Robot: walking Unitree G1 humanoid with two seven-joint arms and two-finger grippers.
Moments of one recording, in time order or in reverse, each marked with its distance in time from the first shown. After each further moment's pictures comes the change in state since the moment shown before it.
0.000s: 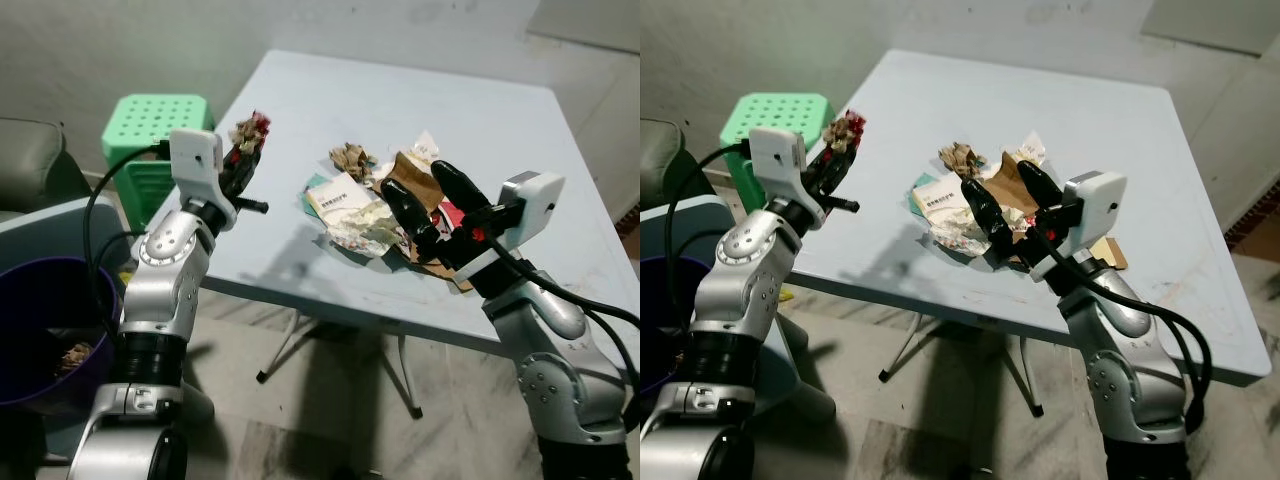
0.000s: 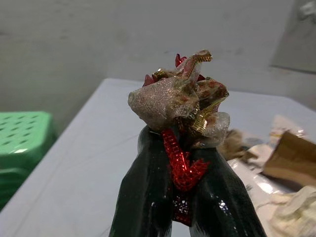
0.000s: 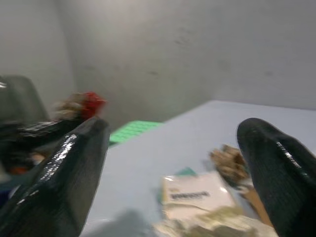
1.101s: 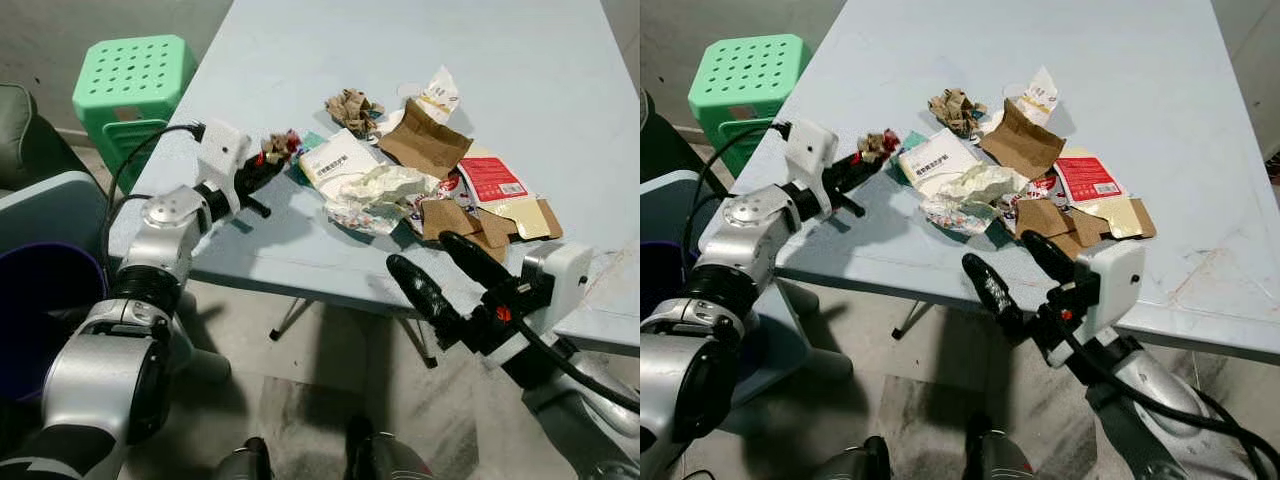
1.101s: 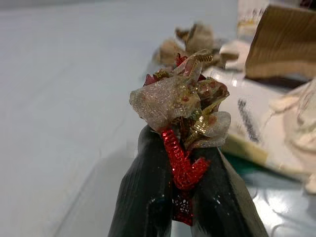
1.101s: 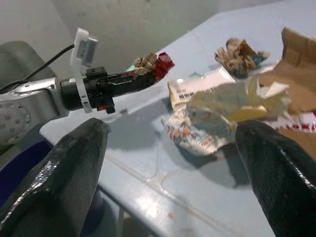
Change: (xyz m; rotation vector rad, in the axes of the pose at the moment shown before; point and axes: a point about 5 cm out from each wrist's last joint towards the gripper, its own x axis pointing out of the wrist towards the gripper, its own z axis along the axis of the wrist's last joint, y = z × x) left arm 0.042 0.010 0.017 0.186 0.062 -0.368; right arm -0.063 0.038 0.020 0.069 0.135 0.100
